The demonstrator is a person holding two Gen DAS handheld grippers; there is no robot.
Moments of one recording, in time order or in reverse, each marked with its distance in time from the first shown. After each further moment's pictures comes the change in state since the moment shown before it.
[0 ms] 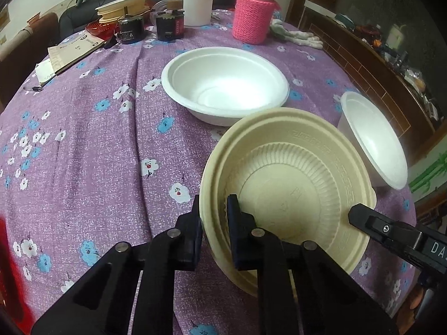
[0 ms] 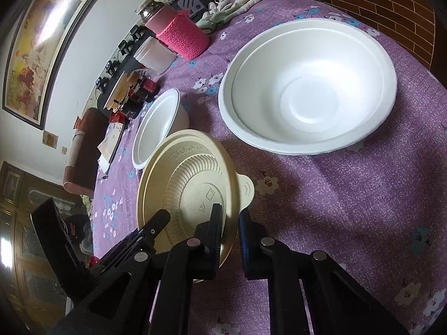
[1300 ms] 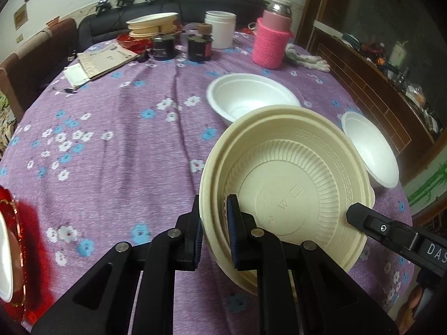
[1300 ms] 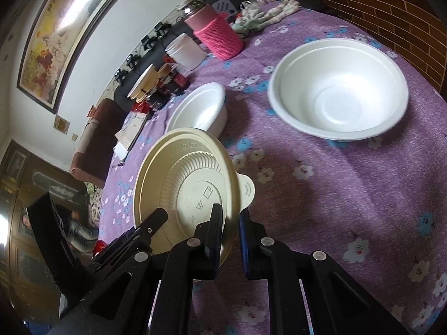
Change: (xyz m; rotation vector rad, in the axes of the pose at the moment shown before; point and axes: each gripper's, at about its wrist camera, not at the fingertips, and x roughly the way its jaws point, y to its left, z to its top) left arm -0.050 0.035 -0.014 -0.053 -0.094 0.045; right arm -0.012 0.044 -0.025 -0.118 -0.036 0.053
